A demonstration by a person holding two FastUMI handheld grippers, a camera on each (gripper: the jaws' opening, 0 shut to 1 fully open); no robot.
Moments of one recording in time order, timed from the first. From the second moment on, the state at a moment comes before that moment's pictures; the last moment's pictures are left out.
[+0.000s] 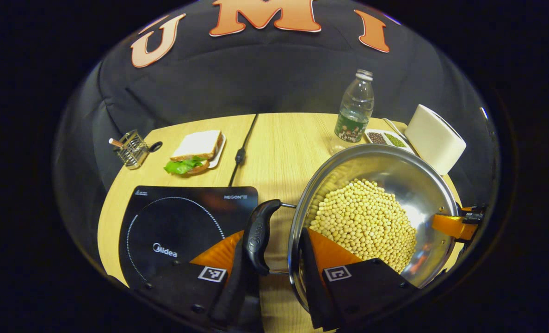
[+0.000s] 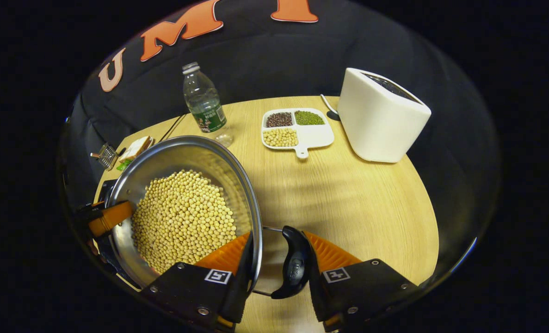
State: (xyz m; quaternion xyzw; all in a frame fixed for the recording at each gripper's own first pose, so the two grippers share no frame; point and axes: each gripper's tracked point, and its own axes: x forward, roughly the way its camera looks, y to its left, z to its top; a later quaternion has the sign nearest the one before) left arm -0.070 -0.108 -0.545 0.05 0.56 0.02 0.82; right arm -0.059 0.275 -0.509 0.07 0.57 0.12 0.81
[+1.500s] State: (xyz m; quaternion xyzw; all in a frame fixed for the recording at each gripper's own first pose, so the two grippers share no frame) left arm -0.068 -0.068 -0.450 0.03 0.56 0.19 0.80; right arm -0.071 0.545 -0.406 0.03 0.54 0.28 0.79
